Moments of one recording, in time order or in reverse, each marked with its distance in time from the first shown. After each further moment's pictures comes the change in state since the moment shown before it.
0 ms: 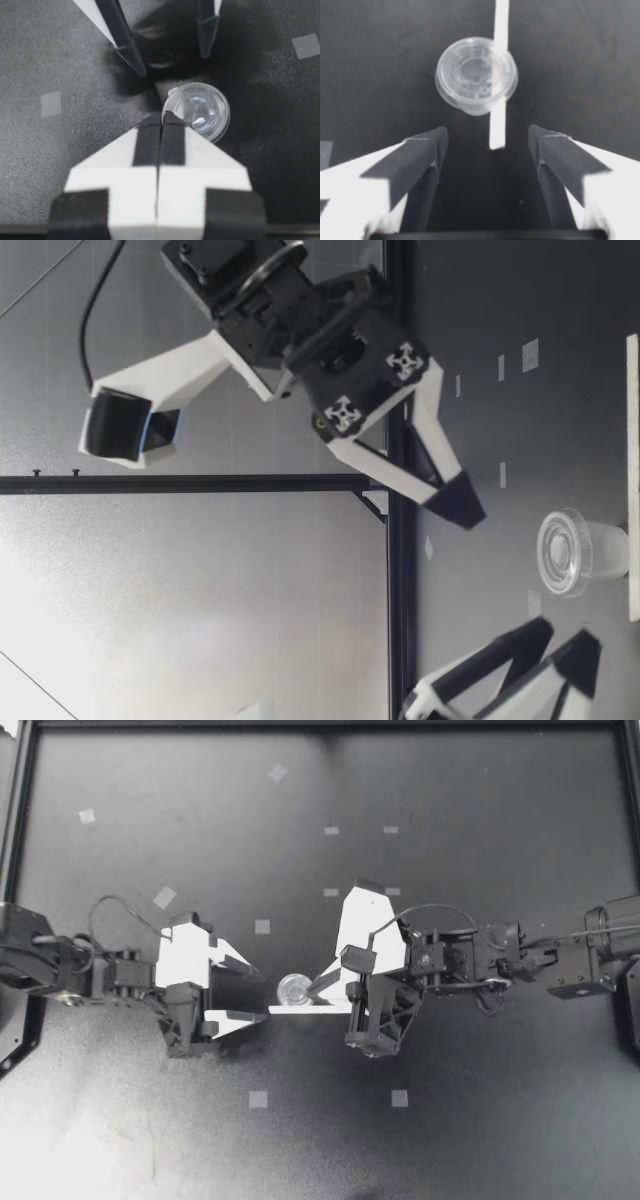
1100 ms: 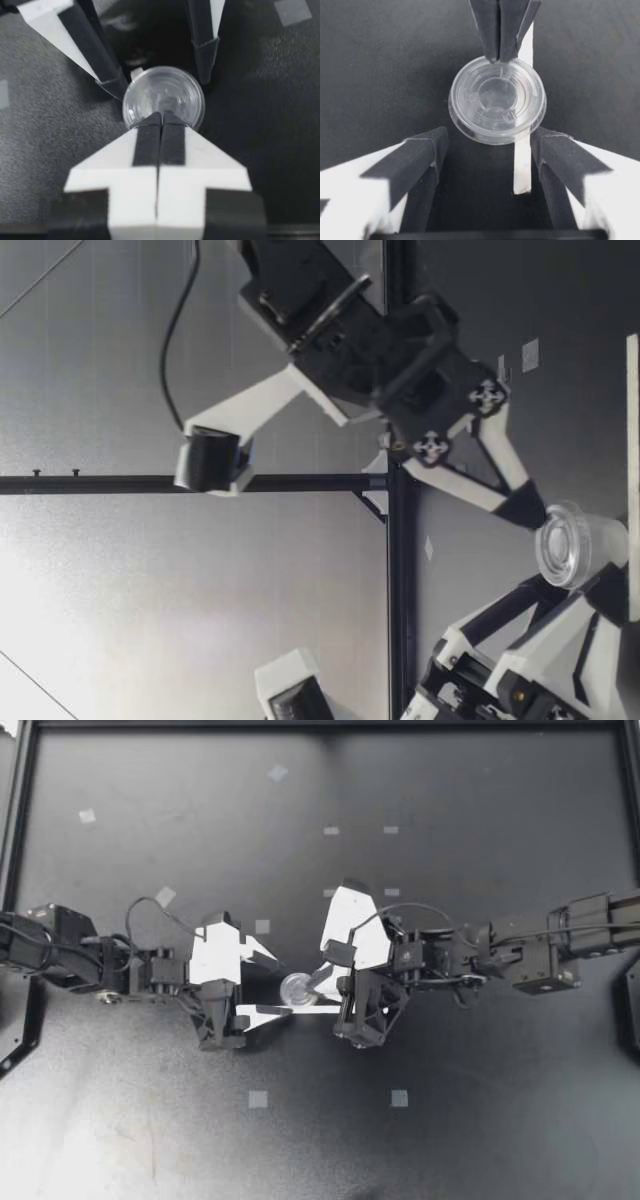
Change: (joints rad) left arm 0.029 0.150 -0.087 0.014 -0.084 0.015; right arm -0.034 0.115 -0.028 0.000 -0.015 0.011
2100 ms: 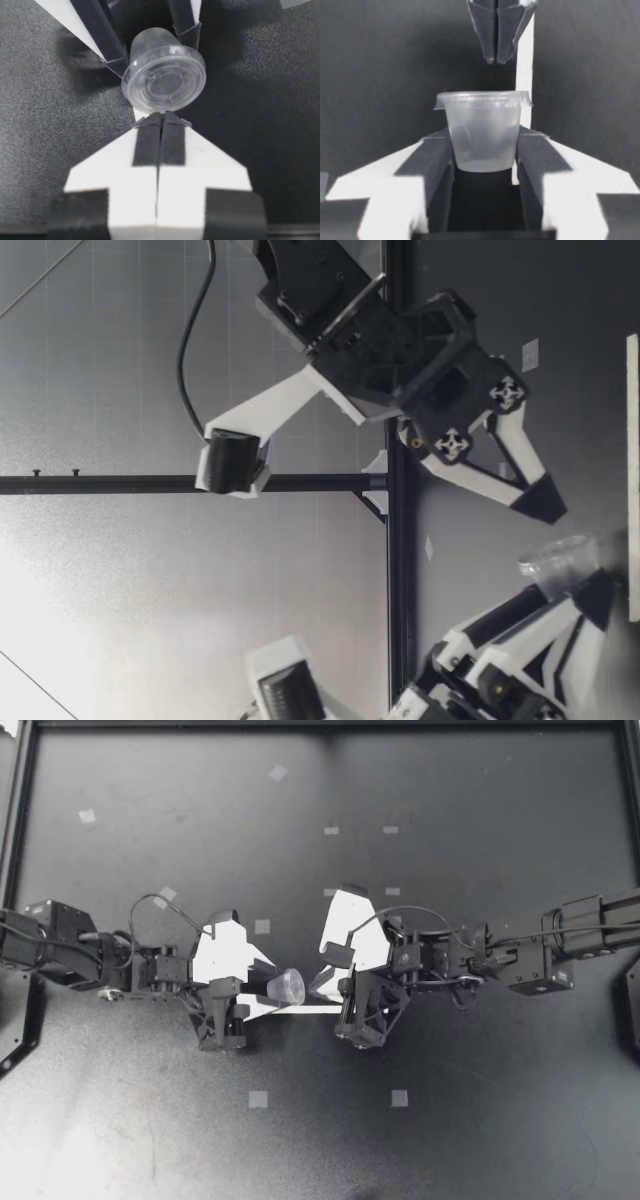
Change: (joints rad) left arm -0.002 -0.051 -0.020 0.002 0.137 -0.011; right arm 0.000 0.005 0.005 0.002 0.008 0.011
